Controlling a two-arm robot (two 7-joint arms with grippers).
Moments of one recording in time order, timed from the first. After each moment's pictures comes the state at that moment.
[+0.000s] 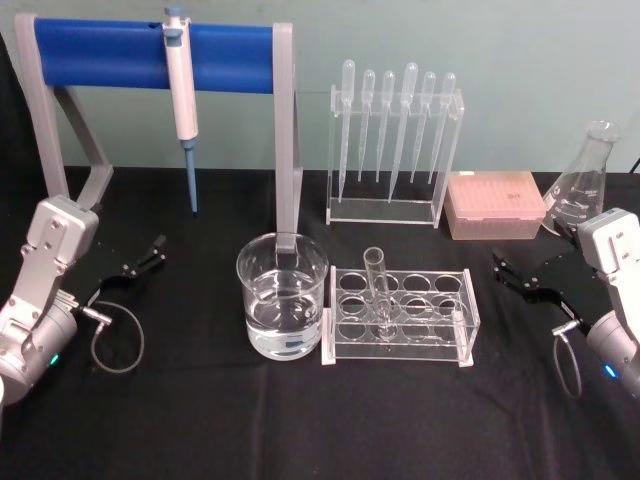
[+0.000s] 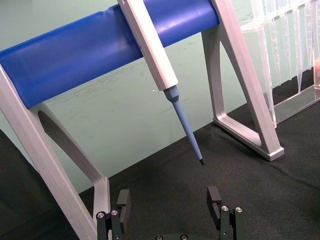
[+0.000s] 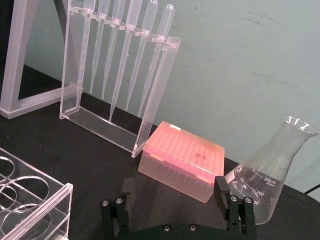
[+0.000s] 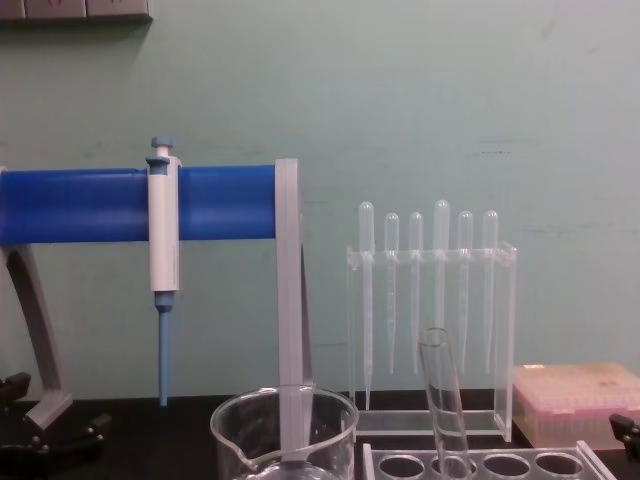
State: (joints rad) left arm -0.20 0.60 0.45 -1.41 -0.25 -0.12 0.03; right arm 0.20 0.60 -0.45 -1.41 0.25 -0.12 -0.03
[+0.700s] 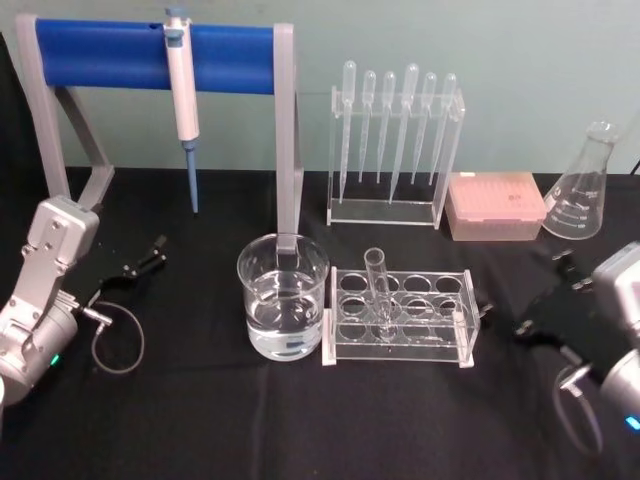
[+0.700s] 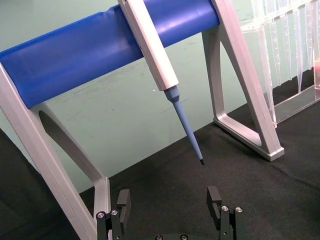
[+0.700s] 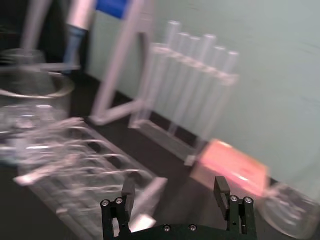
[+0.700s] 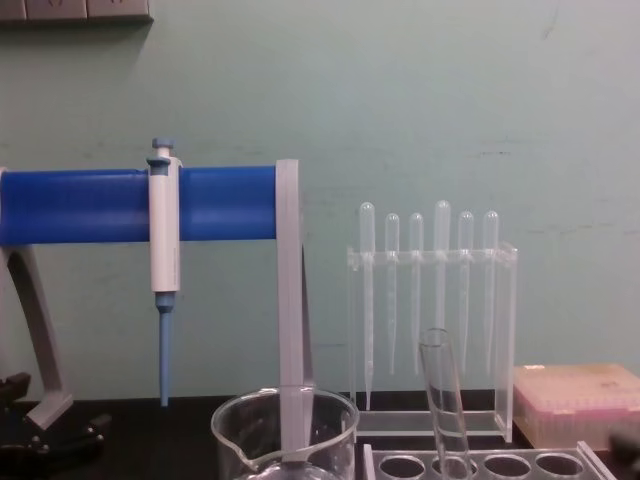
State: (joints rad) left arm -0.20 0.60 0.45 -1.41 -0.25 -0.12 0.03; right arm -0.02 0.75 -0.38 -1.73 0.29 -0.09 0.06
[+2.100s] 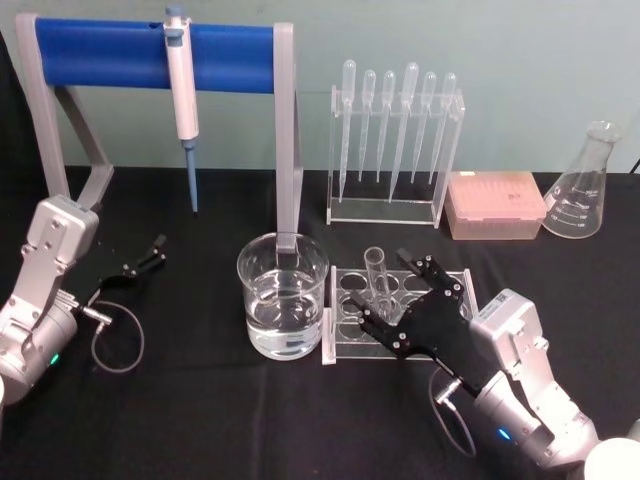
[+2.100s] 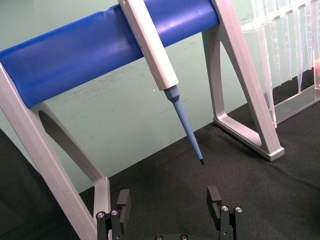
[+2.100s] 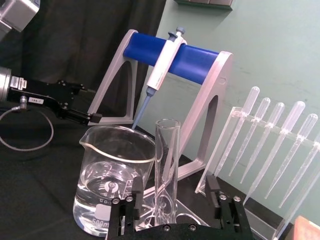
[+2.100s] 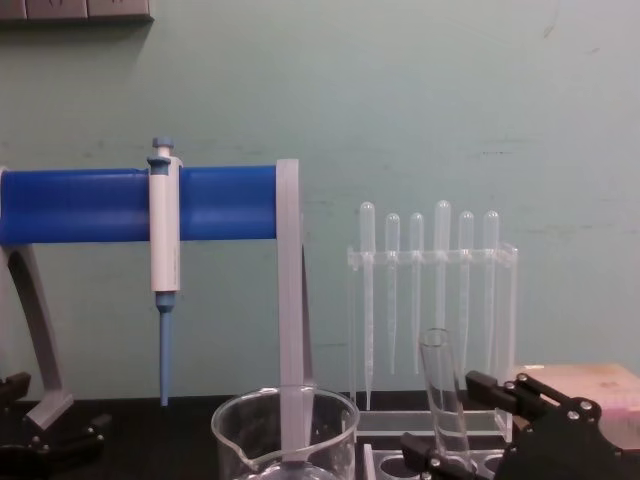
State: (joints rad) left arm -0.20 0.60 0.45 -1.41 -0.25 -0.12 0.03; right arm 0.08 0.45 -0.50 -1.55 0.06 -0.35 0.15
